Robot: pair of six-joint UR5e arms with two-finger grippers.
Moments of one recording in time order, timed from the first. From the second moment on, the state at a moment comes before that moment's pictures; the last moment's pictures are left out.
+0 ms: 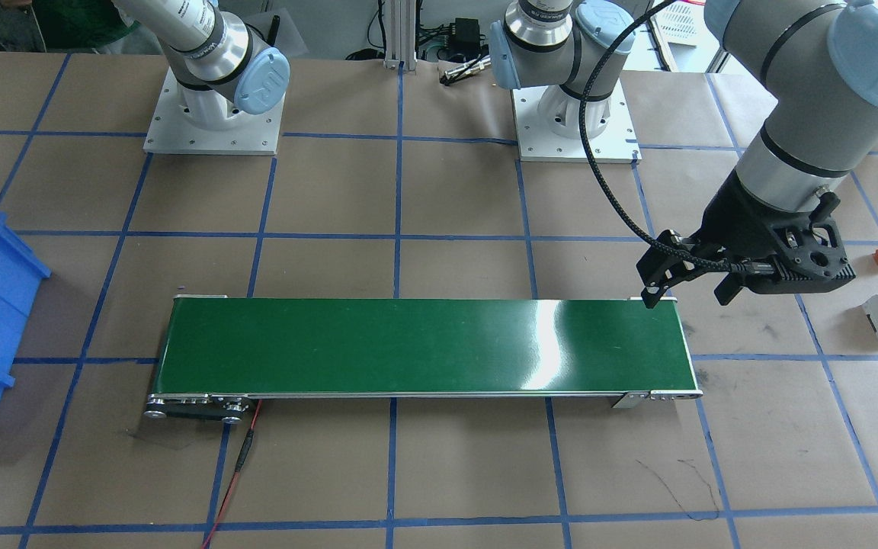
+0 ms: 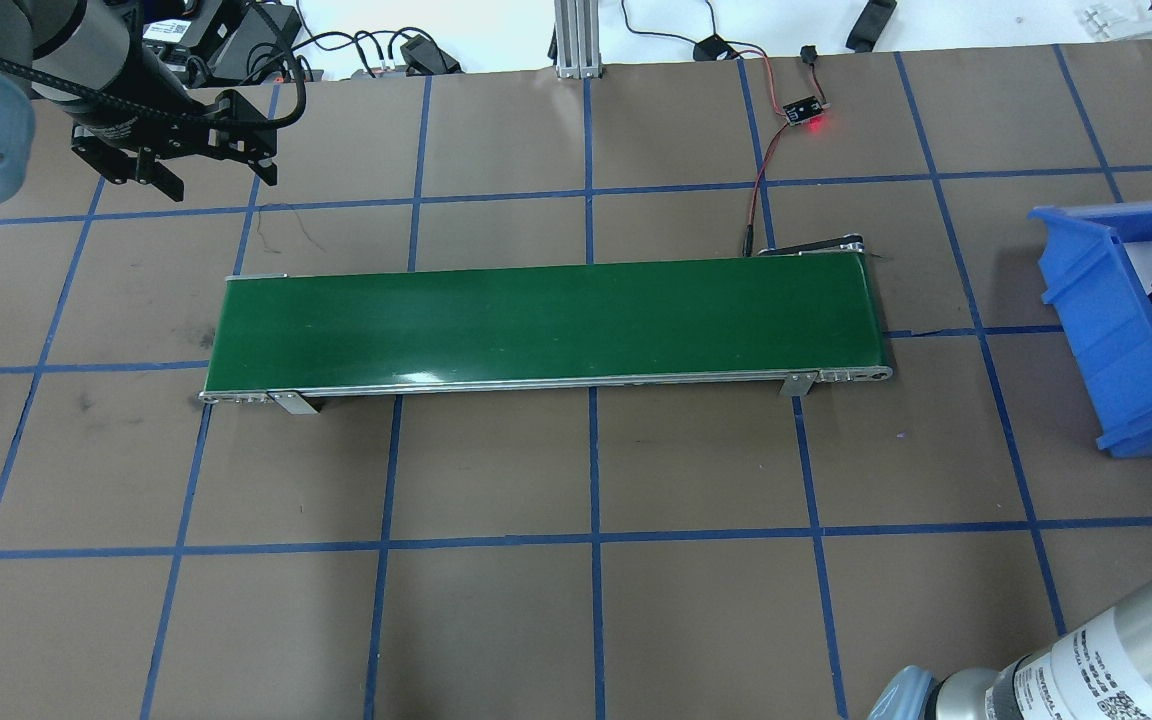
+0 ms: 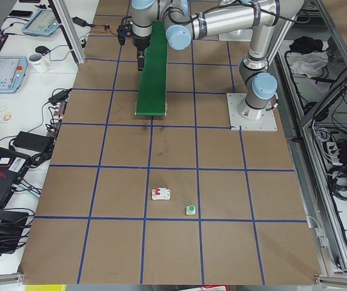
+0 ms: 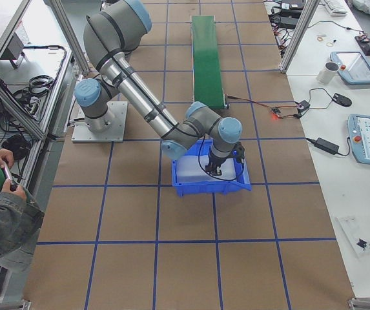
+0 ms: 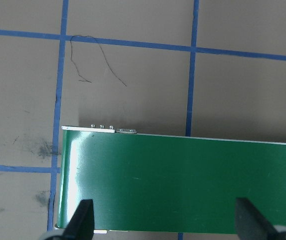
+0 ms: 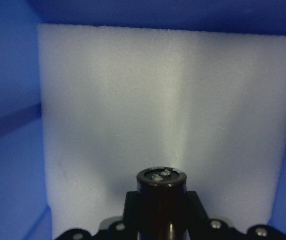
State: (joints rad) left arm -1.39 -1.69 -1.58 -1.30 1.49 0.09; right arm 0.86 -1.09 1.63 -2.03 -1.61 -0.81
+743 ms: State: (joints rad) left arm -1.39 -1.69 -1.58 -1.29 1.49 0.09; right arm 0.85 -1.10 1.63 -2.04 -1.50 -0.81
